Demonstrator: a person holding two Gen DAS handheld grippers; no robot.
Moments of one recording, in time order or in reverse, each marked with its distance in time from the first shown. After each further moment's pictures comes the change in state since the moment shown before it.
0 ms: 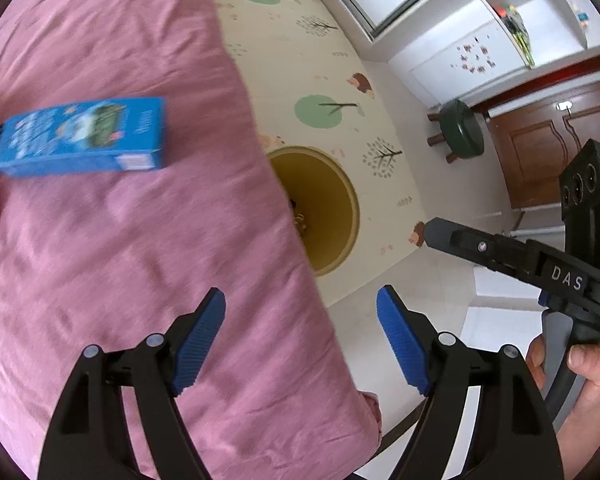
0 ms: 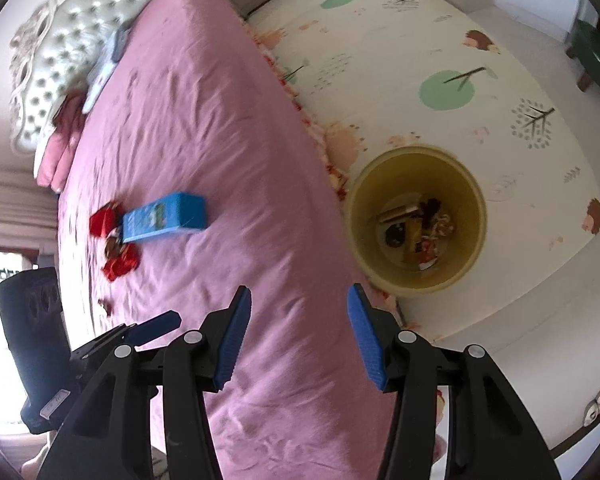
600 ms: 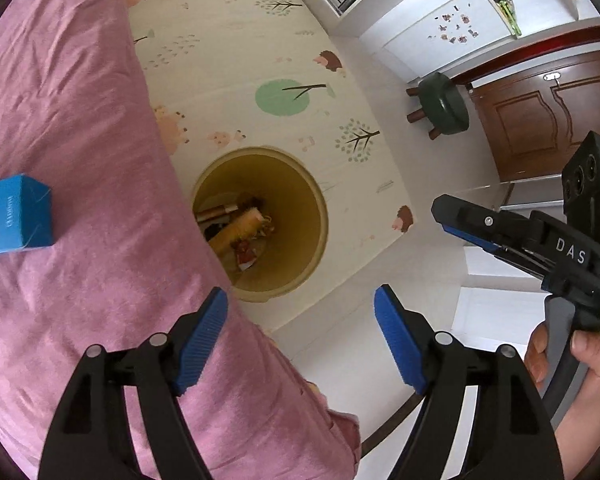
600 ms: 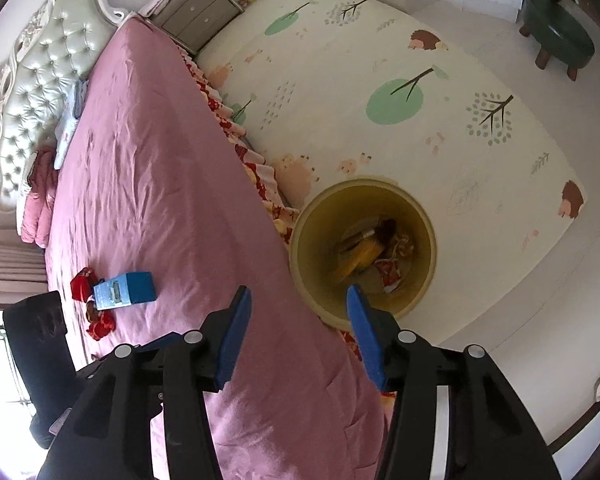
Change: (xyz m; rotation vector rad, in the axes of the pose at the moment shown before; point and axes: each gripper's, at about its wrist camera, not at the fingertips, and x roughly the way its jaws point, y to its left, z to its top) left arm 0.070 -0.068 0.059 0.099 0.092 -0.046; right arm -0.022 -0.096 0.052 0.161 -0.075 -0.050
